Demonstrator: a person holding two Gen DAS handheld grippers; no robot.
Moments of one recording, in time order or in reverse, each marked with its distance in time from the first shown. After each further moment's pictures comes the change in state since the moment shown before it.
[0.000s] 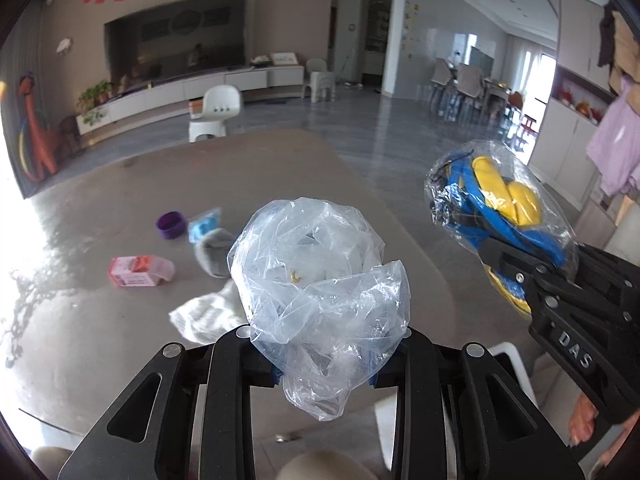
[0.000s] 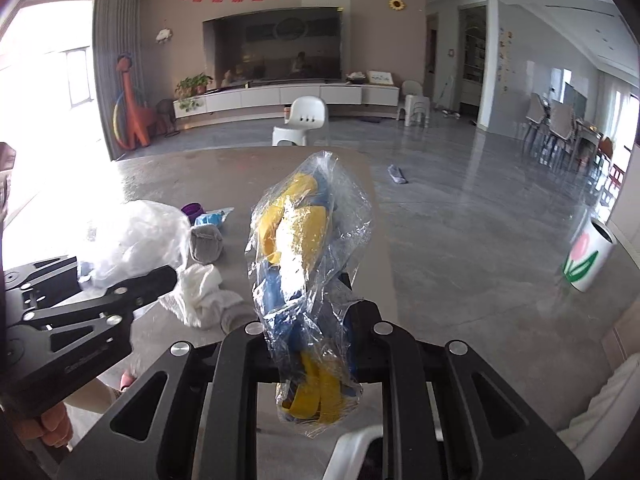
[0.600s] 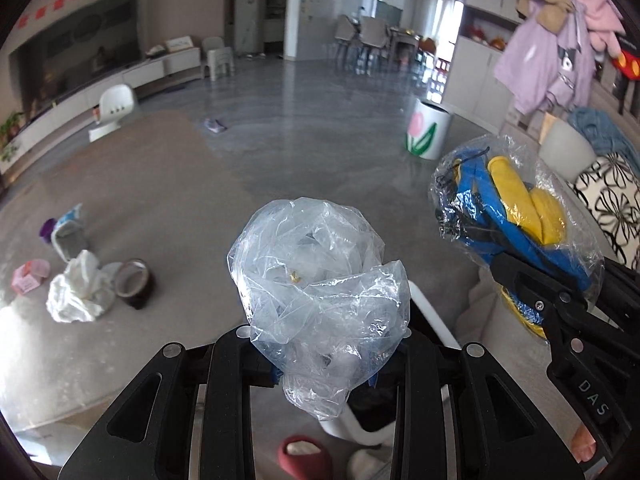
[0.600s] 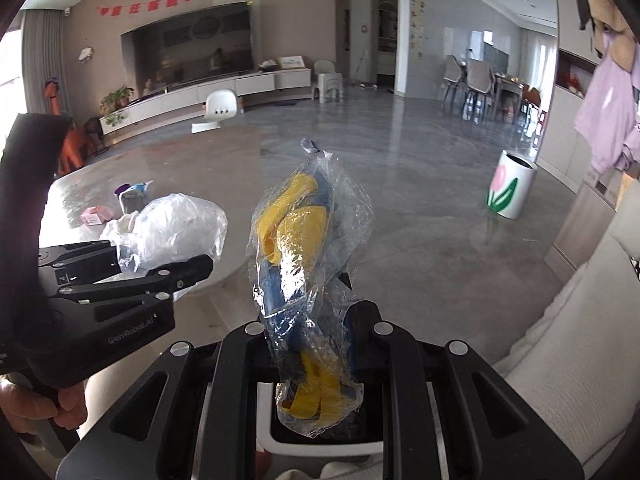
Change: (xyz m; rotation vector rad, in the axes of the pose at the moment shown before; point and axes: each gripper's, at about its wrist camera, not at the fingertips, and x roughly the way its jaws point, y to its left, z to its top) left arm 0.005 -0.142 -0.048 0.217 0.131 -0.258; right arm -0.080 -0.078 -0.096 0.184 0.056 -0.221
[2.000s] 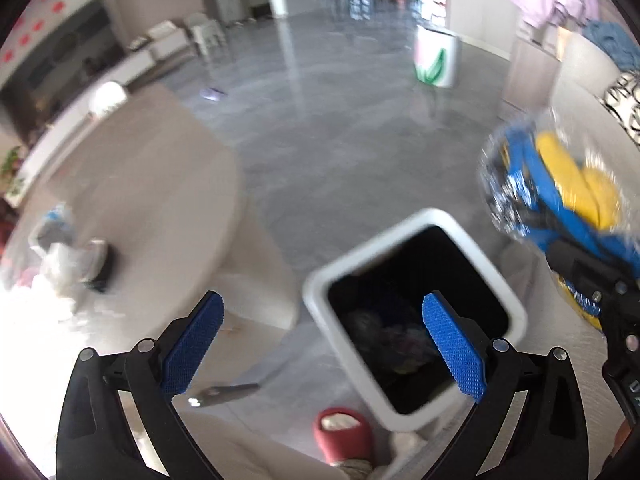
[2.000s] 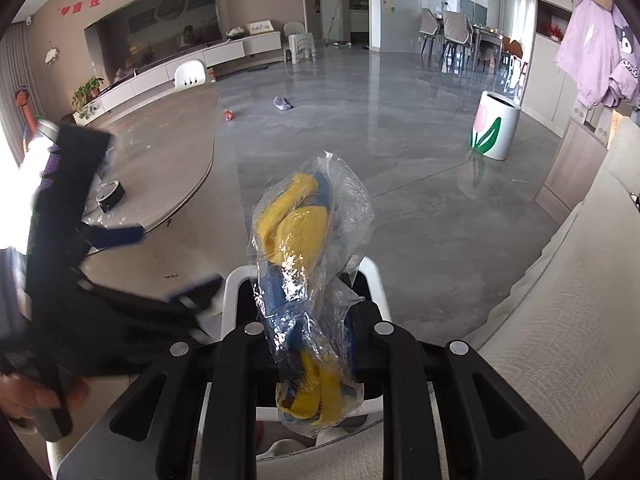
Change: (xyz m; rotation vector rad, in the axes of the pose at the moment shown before) left arm 0.067 -0.014 -0.018 0.144 0.160 0.174; right arm 0.037 -0.046 -0.057 0.088 0.150 -0.006
